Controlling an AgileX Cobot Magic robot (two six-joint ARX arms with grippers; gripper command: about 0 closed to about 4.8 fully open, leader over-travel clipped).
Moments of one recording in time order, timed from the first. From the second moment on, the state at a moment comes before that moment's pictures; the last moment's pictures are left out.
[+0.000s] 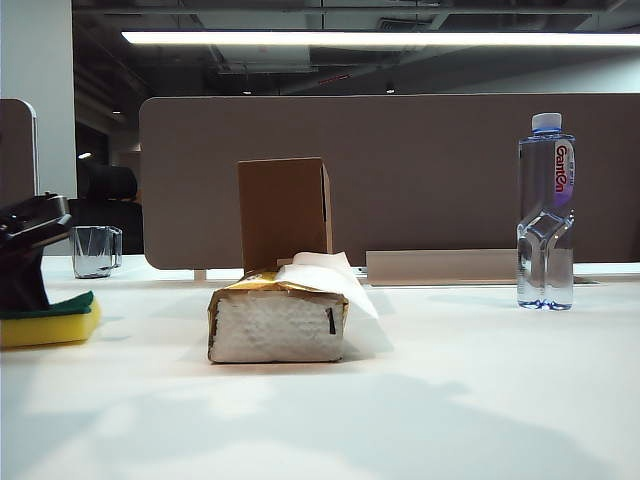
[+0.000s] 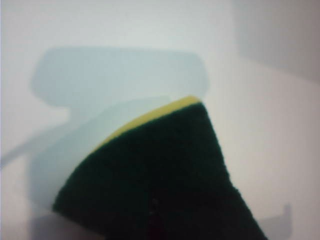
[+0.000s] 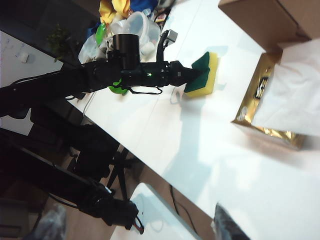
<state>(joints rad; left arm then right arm) 0.08 1.74 0.97 -0.28 0.39 0.07 0.25 0.84 0.99 -0.64 -0.84 0.53</state>
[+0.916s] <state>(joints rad) 0.08 1.40 0.58 -0.21 0.42 -0.04 0.25 0.84 0.99 -0.70 -0.89 0.52</state>
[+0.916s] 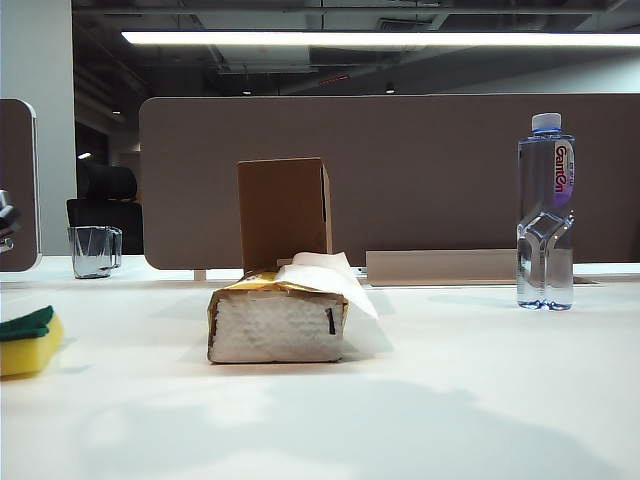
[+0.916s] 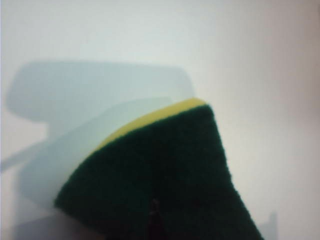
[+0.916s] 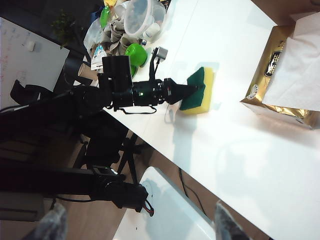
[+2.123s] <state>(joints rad) 0.07 1.03 0.38 -0.39 0.43 -0.08 0.25 0.77 0.99 -0.75 -0.89 0.50</state>
